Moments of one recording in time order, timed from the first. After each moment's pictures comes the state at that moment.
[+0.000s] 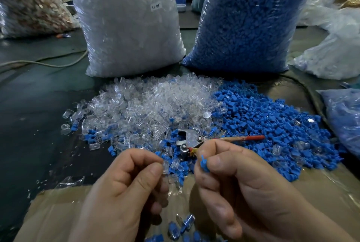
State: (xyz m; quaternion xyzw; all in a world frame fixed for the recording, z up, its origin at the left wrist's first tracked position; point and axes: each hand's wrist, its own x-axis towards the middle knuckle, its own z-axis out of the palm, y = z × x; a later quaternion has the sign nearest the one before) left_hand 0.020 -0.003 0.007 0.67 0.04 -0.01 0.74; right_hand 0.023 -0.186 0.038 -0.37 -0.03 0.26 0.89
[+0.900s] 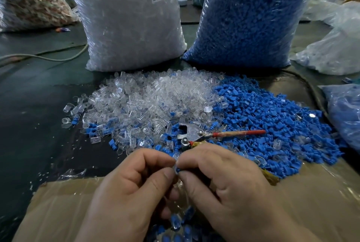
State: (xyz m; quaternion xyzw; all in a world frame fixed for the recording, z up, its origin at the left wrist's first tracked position) left_hand 0.016 -0.009 0.012 0.69 0.01 -0.06 0.72; right_hand 0.015 -0.178 0.018 -0.86 -0.26 -0.19 0.39
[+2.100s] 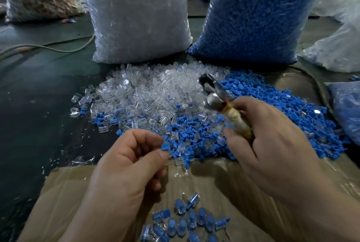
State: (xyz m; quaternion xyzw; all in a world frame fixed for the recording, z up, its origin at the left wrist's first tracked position) left_hand 0.020 0.004 0.009 0.68 0.04 -0.02 0.73; right_hand 0.029 -0.208 0.042 -0.97 -0.08 -0.17 0.18
